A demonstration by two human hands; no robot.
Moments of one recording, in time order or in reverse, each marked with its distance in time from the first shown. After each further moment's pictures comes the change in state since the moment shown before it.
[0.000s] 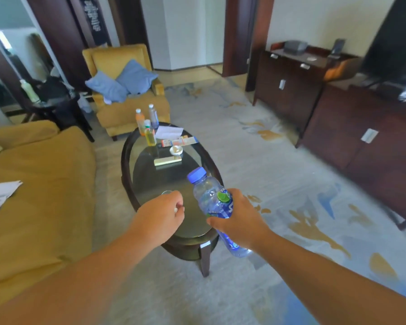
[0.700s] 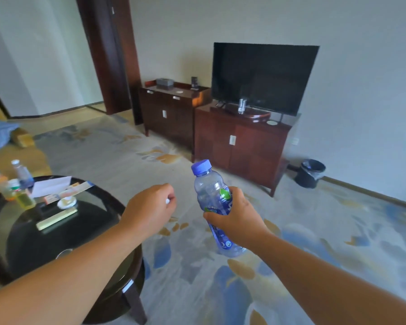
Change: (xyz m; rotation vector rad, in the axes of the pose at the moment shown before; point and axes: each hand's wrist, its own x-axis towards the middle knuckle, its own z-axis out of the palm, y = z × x) left_hand 0.015 0.204 -0.018 -0.221 0.011 0.538; right_hand -0.164 0.030 -0.143 -0.013 0.593 0.262
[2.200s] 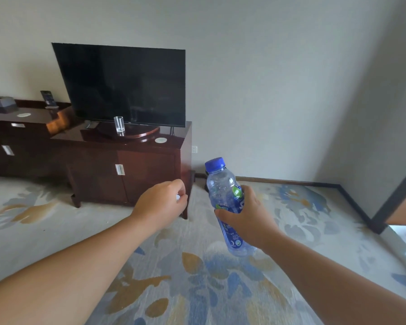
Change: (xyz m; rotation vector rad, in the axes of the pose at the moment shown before) left_hand 0.384 0.314 0.268 -0.207 -0.235 0.485; right_hand 0.243 0.228 -0.326 -0.013 0.457 0.329
